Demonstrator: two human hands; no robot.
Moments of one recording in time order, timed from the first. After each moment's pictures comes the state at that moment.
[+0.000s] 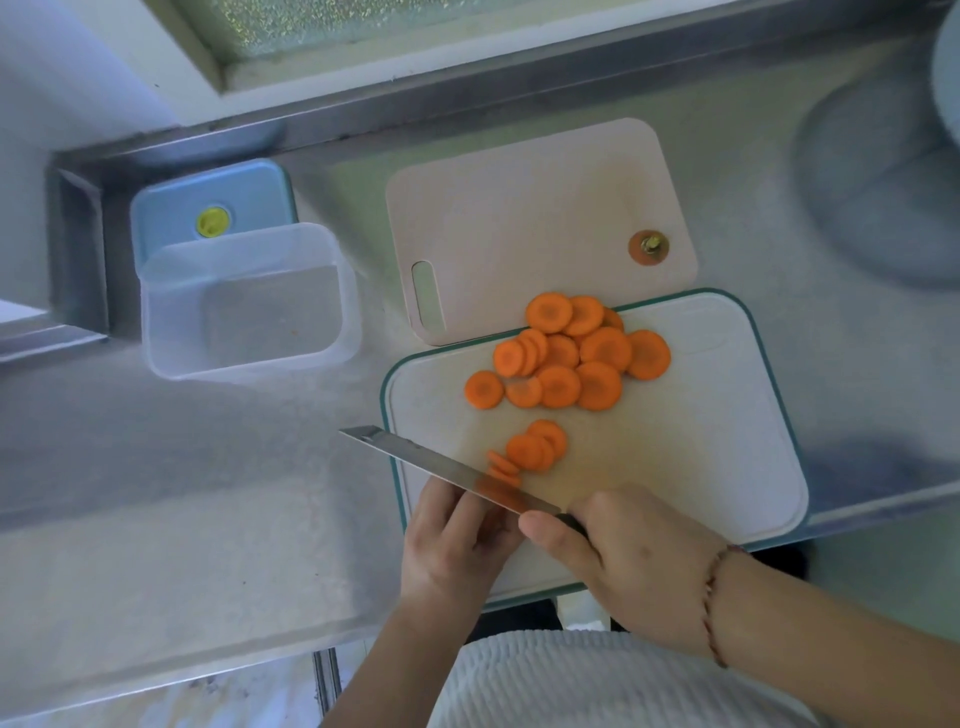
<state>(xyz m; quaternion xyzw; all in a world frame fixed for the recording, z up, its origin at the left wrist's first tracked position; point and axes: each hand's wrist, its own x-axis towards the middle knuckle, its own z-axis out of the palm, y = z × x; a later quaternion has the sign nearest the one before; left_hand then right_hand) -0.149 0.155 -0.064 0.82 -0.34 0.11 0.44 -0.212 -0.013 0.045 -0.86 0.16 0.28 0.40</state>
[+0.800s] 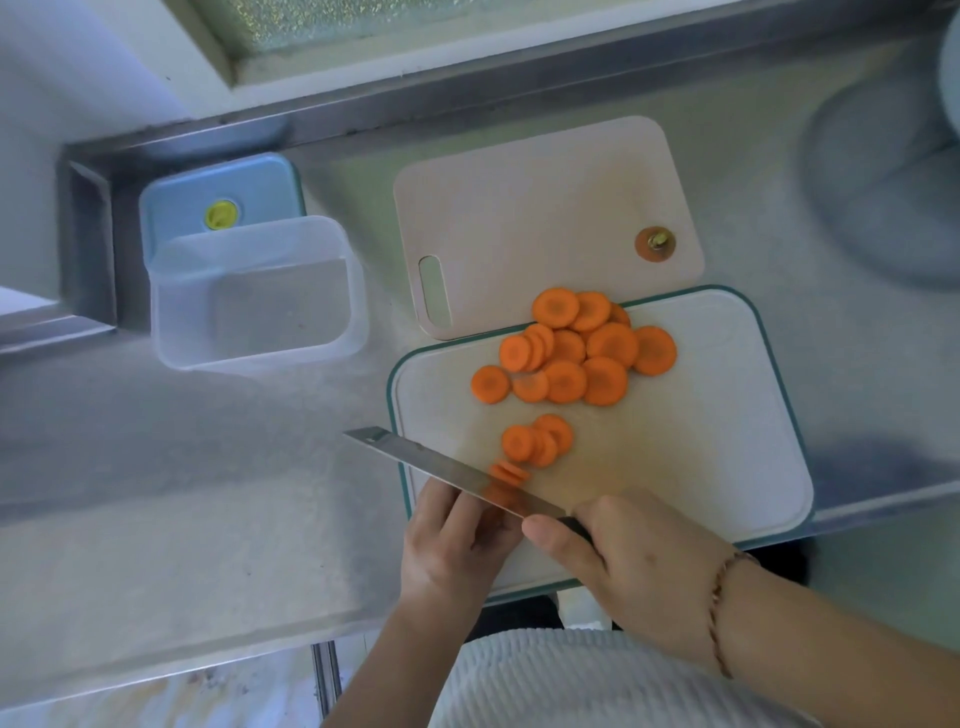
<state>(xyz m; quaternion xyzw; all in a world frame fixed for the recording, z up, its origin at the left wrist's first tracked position) -0.151 0.163 -0.064 0.83 -0.33 0.10 0.44 -0.216 -0.007 0.046 -0.87 0.16 0.28 0.38</state>
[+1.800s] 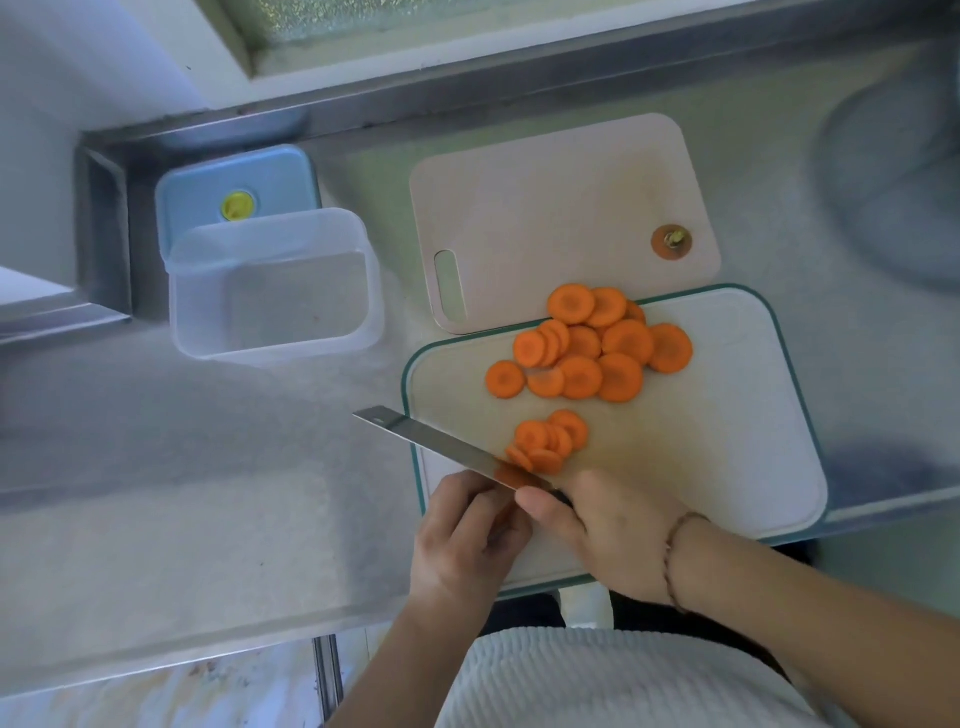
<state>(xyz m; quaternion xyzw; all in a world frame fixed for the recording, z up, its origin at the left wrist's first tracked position) -0.154 0.171 -0.065 0.83 -0.33 0.08 0.44 -0.195 0.002 0.028 -0.89 0.15 0.24 0.36</state>
